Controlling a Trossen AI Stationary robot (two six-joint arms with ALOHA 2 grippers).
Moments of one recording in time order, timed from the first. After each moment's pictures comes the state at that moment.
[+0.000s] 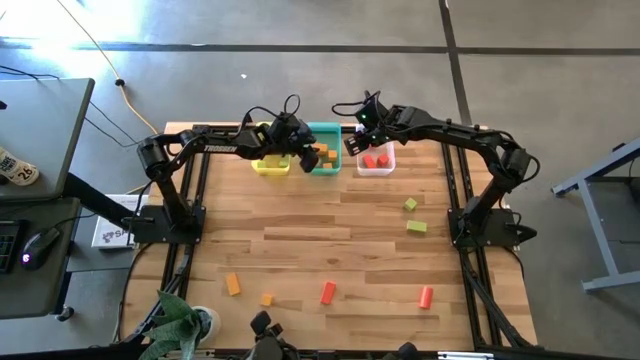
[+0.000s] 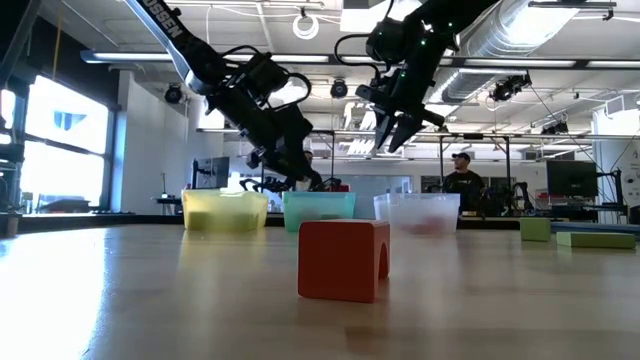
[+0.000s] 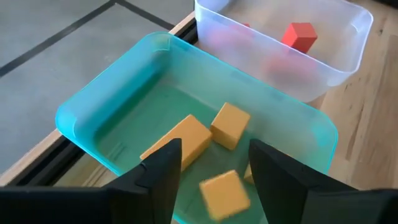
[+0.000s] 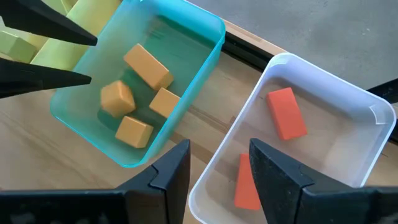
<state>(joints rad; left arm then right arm) 0.67 1.77 1.02 0.08 0.02 -0.05 -0.53 1.68 1.39 -0.72 0.15 0.44</state>
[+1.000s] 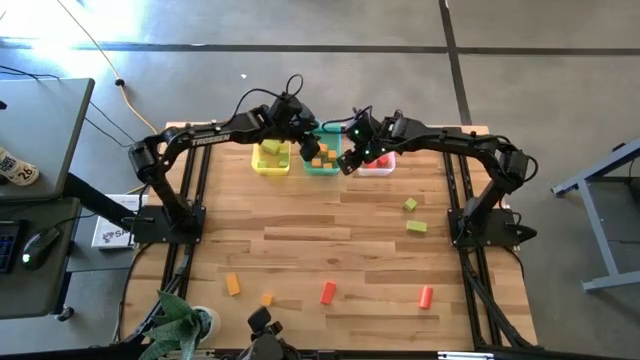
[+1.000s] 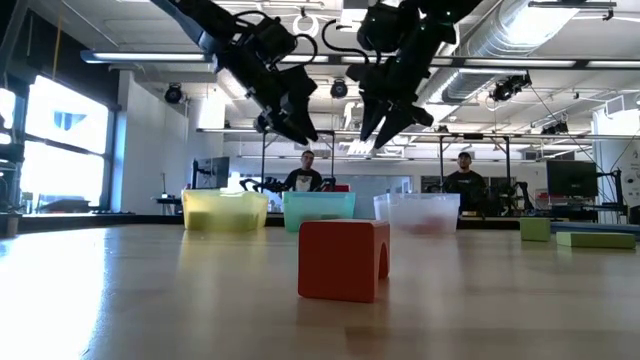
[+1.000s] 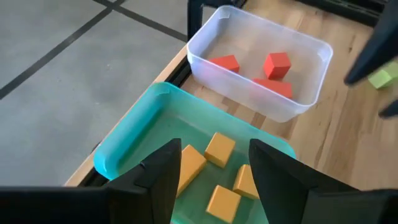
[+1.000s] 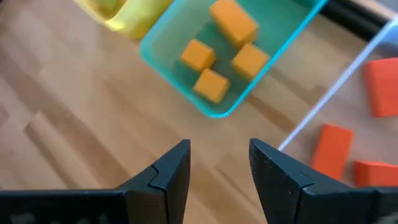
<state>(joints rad) 0.67 1.70 1.27 -0.27 0.03 0.01 -0.41 1.68 1.39 -0.72 -0.02 0.47</state>
